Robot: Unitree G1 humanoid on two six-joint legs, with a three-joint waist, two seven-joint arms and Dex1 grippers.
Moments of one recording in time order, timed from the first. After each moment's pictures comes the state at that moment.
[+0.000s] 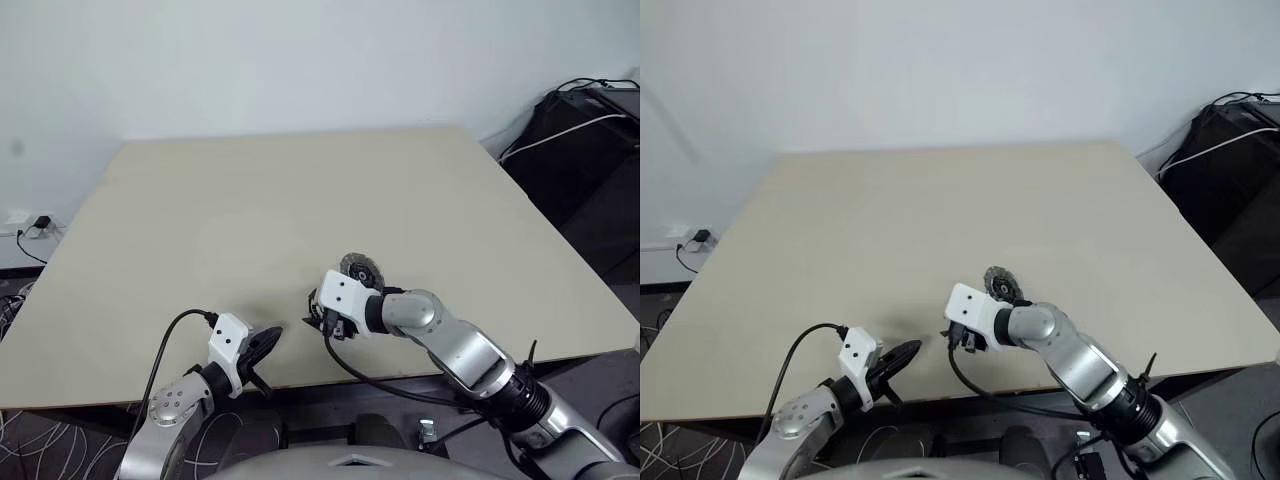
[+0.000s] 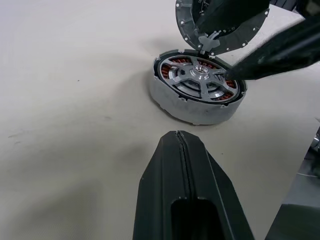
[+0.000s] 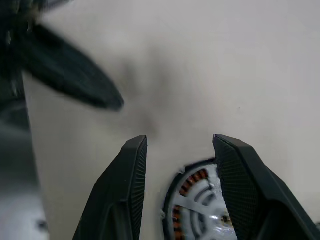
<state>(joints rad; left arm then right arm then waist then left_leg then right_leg) 0.37 0.31 -0.17 -0.26 -0.22 0.16 -0.59 -0.30 -0.58 0.61 -0.36 0.04 0.58 0.69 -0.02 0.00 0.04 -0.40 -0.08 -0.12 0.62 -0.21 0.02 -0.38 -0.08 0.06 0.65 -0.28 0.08</state>
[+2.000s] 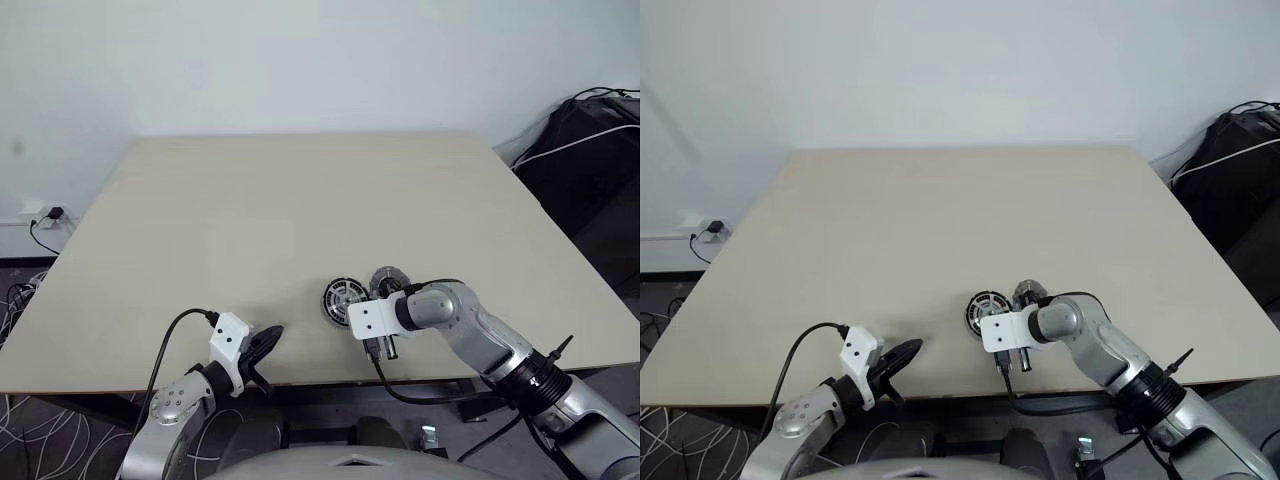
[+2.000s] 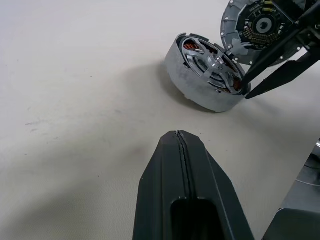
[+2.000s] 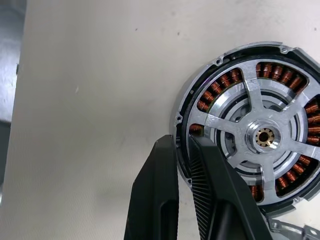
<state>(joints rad) 0.36 0.30 -0.17 -0.26 -0.22 0.17 -0.58 -0.31 -0.68 0.59 -0.14 -0.33 0.29 1.04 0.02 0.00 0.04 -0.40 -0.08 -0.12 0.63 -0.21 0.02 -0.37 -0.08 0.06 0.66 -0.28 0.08</state>
